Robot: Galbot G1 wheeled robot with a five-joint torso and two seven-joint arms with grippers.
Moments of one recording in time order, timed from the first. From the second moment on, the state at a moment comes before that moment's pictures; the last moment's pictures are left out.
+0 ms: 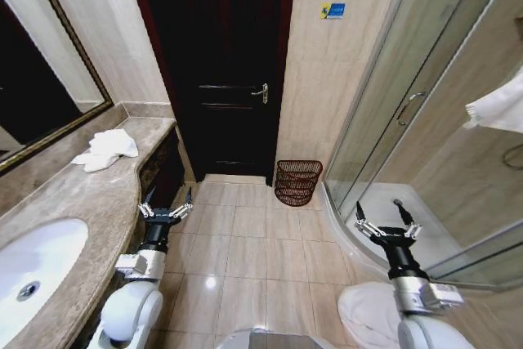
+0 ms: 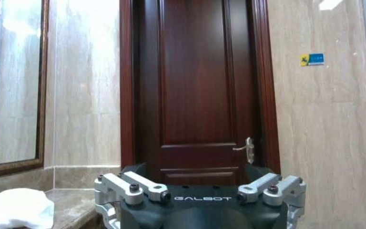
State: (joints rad) left arm 1.68 -1.30 -0.69 -2.26 -0.24 -0.11 -0.09; right arm -1.76 1.59 0.85 2.39 0.11 0.02 -0.16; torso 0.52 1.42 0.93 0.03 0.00
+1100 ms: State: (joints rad) left arm 1.69 -1.31 -0.69 -2.26 -0.24 -0.13 -0.09; right arm -1.76 1.59 0.85 2.40 0.10 0.02 -0.17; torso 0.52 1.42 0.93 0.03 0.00
